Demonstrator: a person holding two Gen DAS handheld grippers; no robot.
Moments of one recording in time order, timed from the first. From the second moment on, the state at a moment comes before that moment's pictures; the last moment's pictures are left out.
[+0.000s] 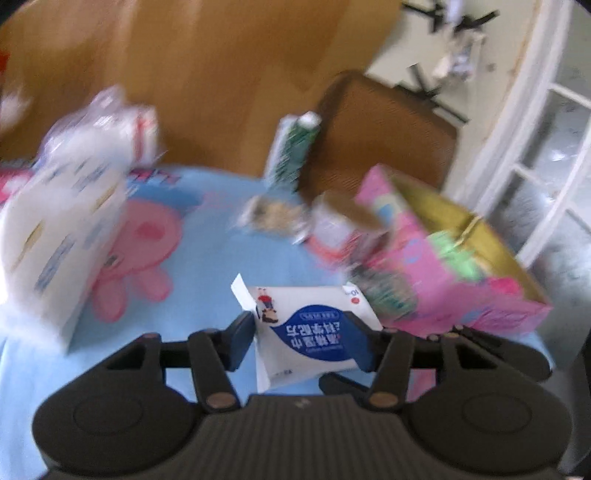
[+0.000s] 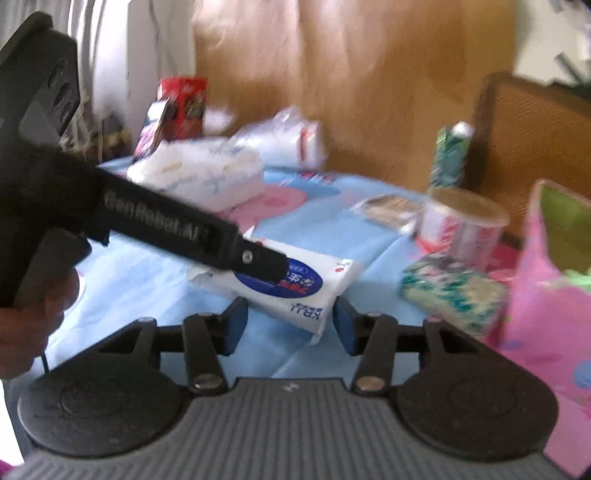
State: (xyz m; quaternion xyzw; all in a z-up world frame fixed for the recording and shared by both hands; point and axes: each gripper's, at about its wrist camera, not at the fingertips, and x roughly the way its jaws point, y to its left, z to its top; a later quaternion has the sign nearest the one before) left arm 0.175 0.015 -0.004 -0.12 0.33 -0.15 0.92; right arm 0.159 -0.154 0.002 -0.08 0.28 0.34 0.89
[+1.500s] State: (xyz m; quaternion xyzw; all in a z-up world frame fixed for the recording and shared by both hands) left arm 0.166 0.087 -0.037 -0.11 0.29 -0.05 0.95; right arm 0.175 -0.202 0.028 0.01 0.24 0.26 0.93
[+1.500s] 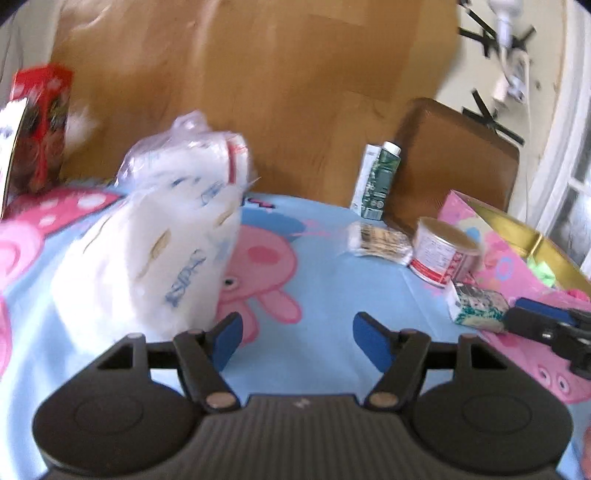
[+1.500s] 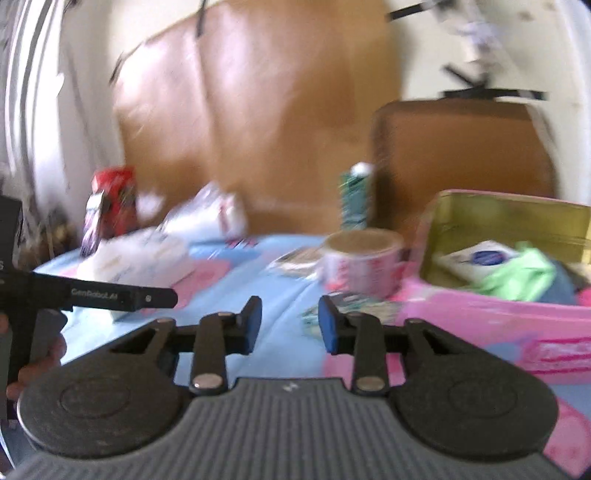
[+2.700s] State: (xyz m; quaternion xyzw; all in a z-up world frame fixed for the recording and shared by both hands) left arm 0.159 0.102 -0.036 -0.16 0.24 -0.08 0.95; right arm 0.251 -0.122 0.024 -0.03 0.47 0.37 0.80
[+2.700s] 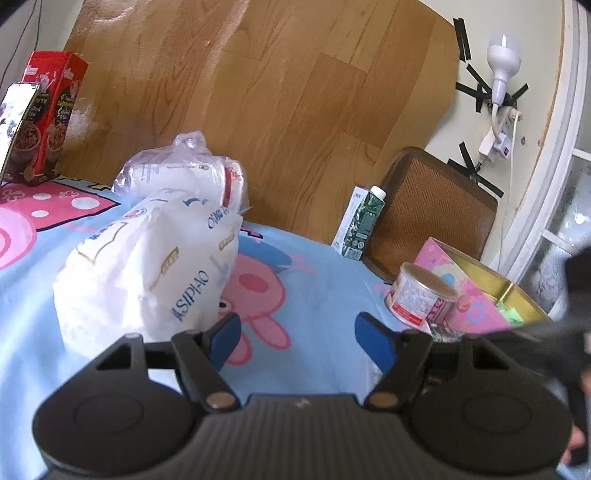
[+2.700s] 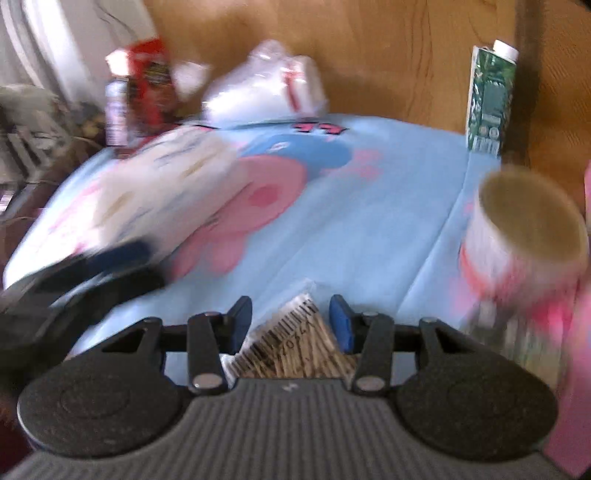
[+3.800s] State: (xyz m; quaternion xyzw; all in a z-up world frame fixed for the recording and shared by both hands) left arm 0.171 0.077 -0.041 -0.10 0.29 -0.11 0.95; right arm 0.135 -0.213 0.003 0.00 0.32 0.34 0.89
